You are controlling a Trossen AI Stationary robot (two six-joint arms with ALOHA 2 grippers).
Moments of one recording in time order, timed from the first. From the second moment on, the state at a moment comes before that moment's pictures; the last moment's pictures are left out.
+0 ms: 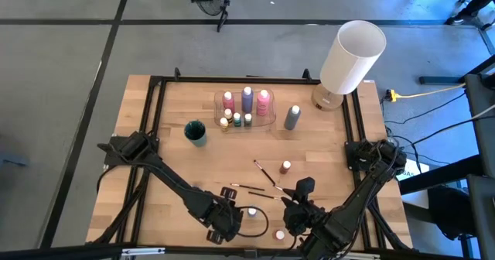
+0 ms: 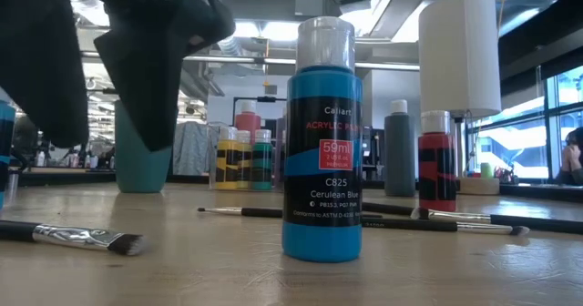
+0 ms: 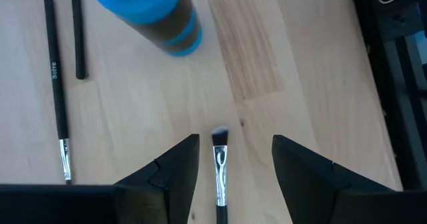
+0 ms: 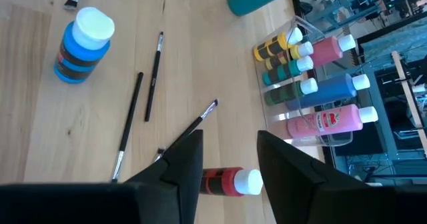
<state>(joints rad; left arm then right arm) -0.62 2.03 1.51 -0.71 -0.19 -0.36 0.88 1.99 1.73 -1.35 0.94 0.73</state>
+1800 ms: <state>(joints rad) -0.64 2.03 1.51 -0.71 -0.32 -0.43 0.88 1.99 1.73 -1.41 0.88 0.83</state>
